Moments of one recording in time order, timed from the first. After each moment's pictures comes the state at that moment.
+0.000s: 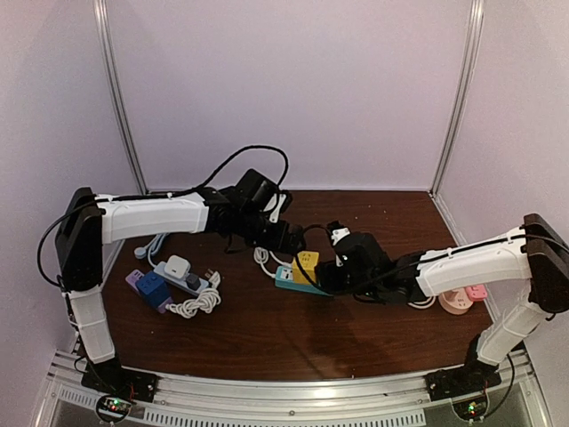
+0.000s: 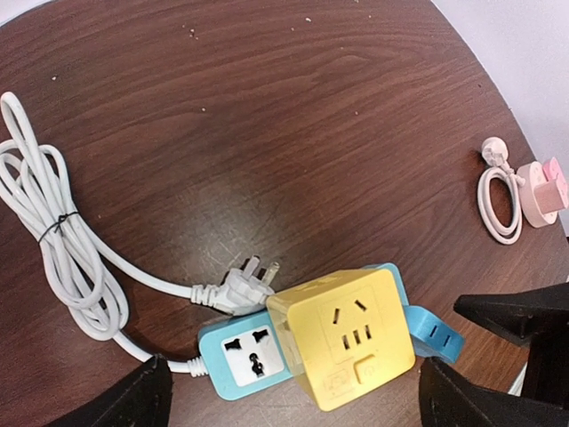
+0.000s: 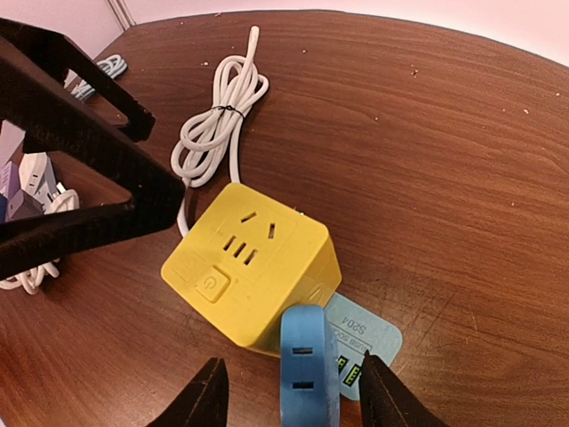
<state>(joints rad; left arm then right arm) -0.85 1.90 1.49 -0.42 0.09 -0.42 1.00 1.55 0.83 0.07 0.39 0.51</state>
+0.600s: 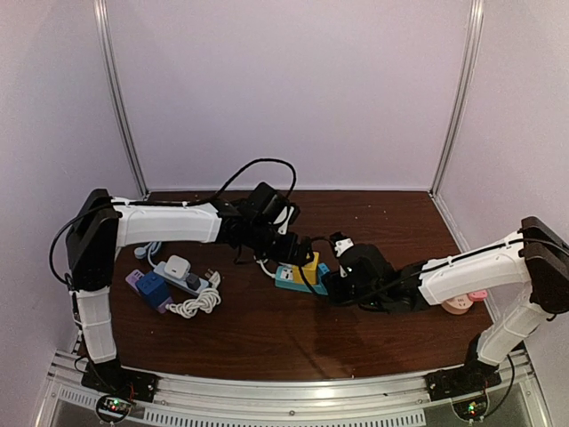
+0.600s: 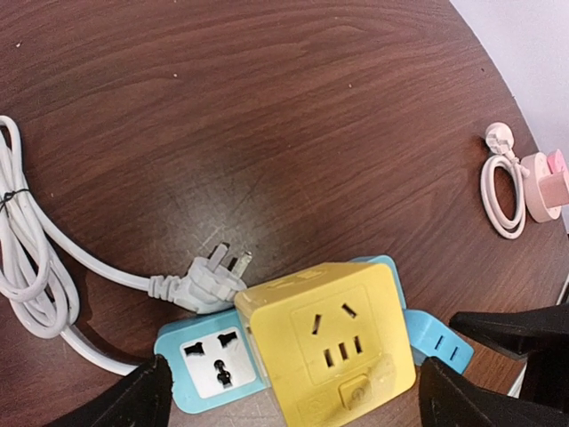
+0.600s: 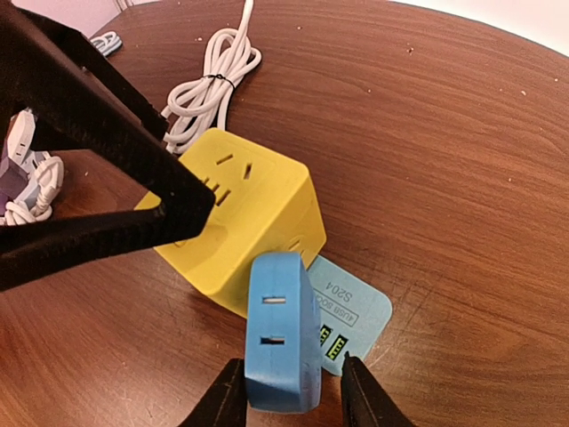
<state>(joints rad) -0.89 1.97 1.48 -0.36 0.10 -0.49 1.00 1.54 0.74 0.11 0.38 0.50</state>
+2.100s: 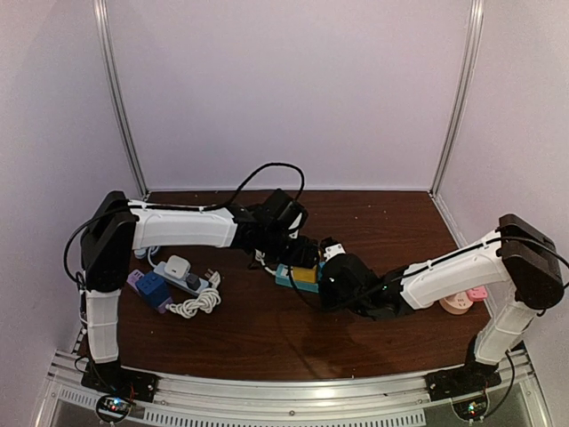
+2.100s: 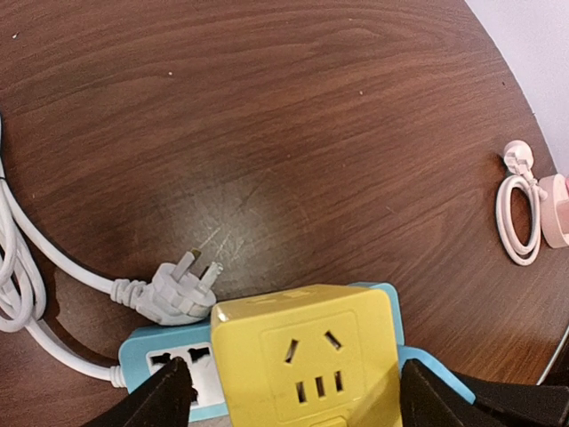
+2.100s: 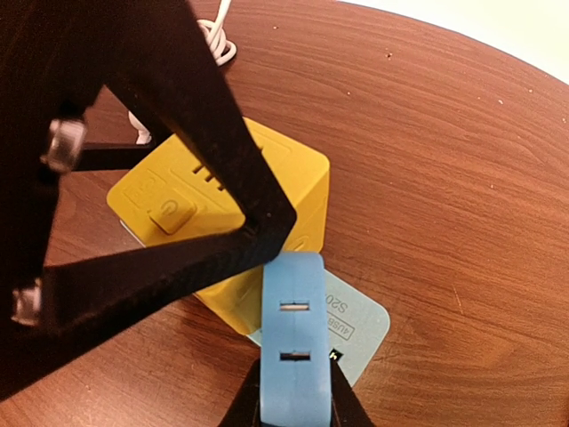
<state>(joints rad) -0.93 2.05 1.56 -0.37 0.00 -0.56 1.06 1.66 0.80 0.12 0.55 0.49</state>
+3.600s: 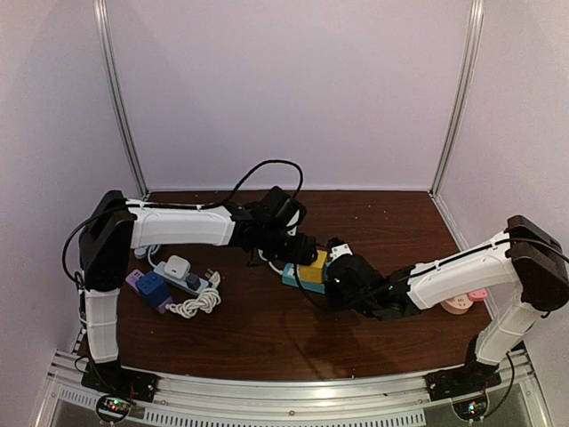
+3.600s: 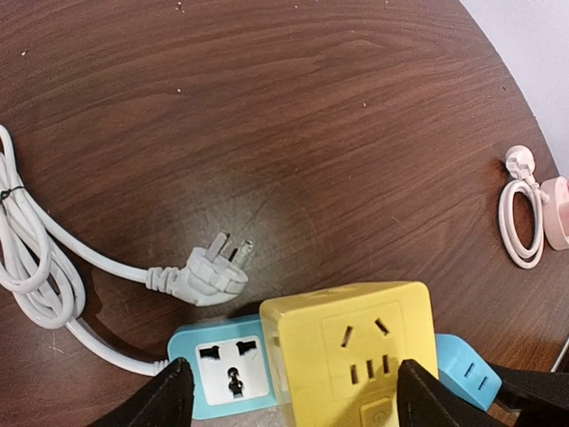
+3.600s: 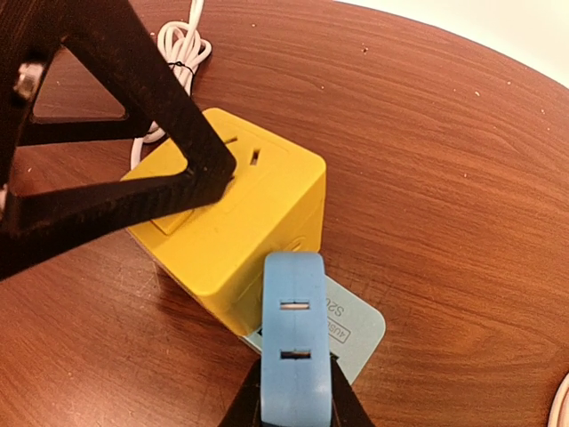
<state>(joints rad) -0.93 2.04 1.55 -0.34 0.00 -0.53 1.05 1.62 0.77 0.08 0.58 0.51</state>
